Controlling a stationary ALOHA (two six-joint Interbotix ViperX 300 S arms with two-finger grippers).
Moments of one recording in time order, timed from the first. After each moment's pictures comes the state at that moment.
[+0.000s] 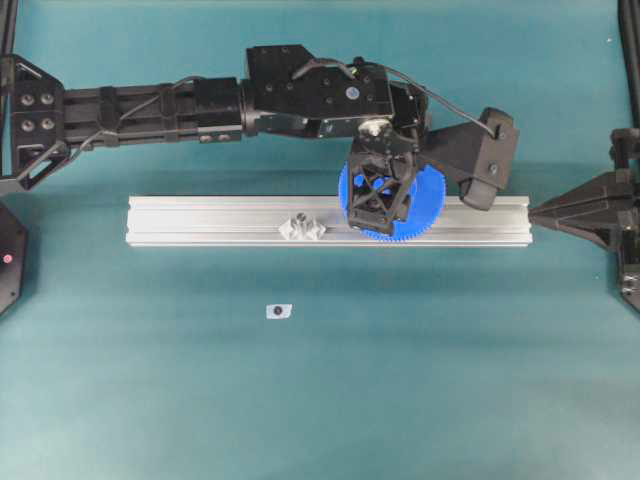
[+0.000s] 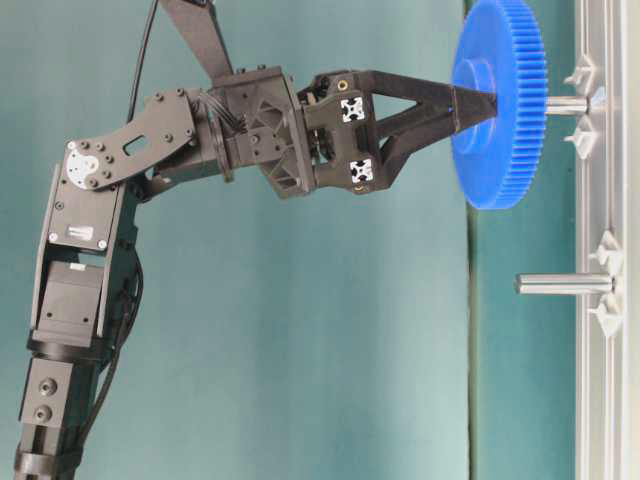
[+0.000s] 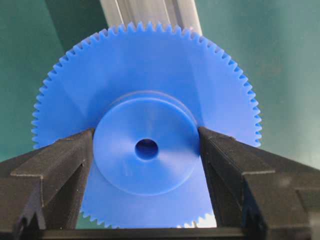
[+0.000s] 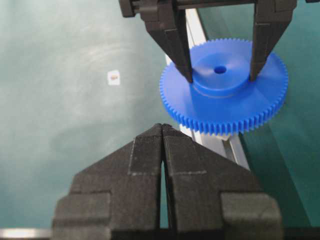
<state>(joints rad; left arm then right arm) 0.15 0.56 -0.47 0.02 1.16 0.43 -0.06 -1.11 1.32 0.04 0.09 0.15</state>
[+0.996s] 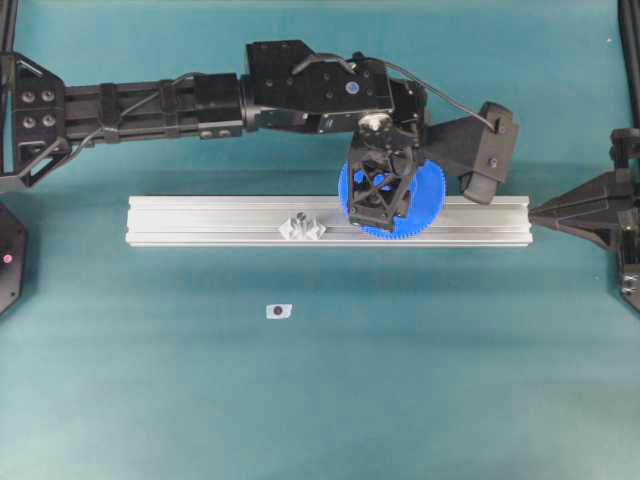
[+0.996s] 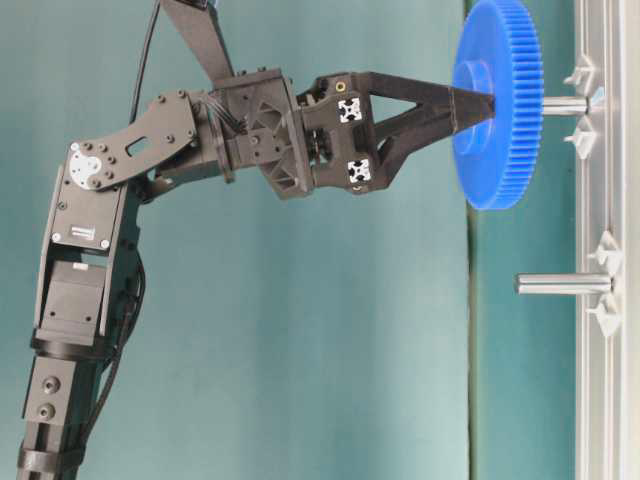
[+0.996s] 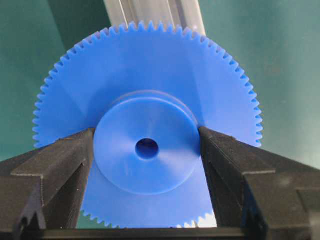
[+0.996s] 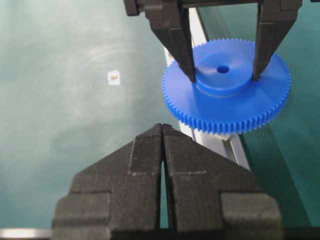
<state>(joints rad) 0.15 0.56 -0.48 0.02 1.17 0.43 -0.06 -1.10 1.32 0.04 0.09 0.16</state>
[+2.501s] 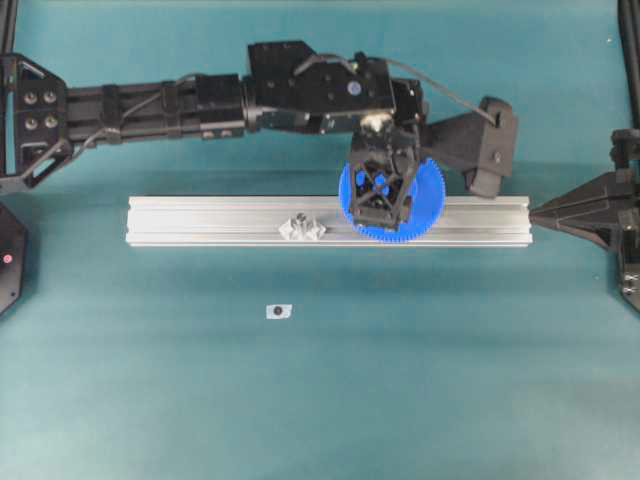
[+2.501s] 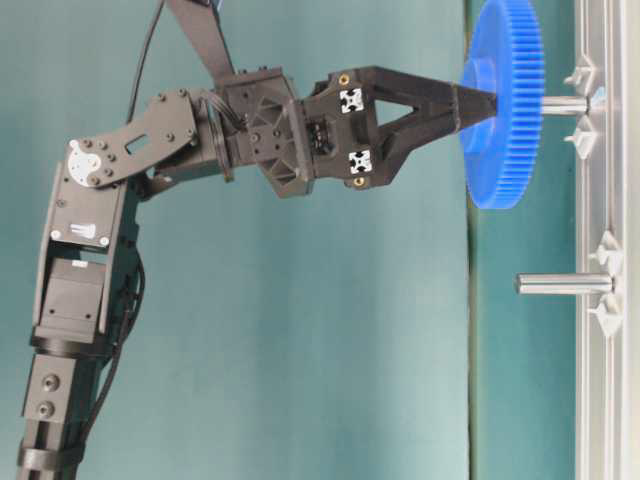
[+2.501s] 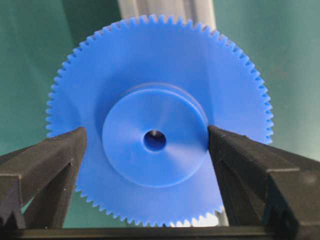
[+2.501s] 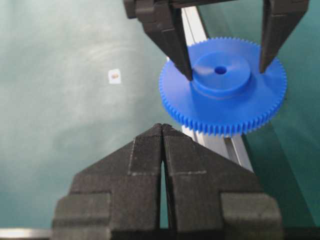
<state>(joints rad) 0.14 0.57 -0.49 0.02 1.19 0.34 -0.06 -1.11 1.32 0.04 0.10 0.17</state>
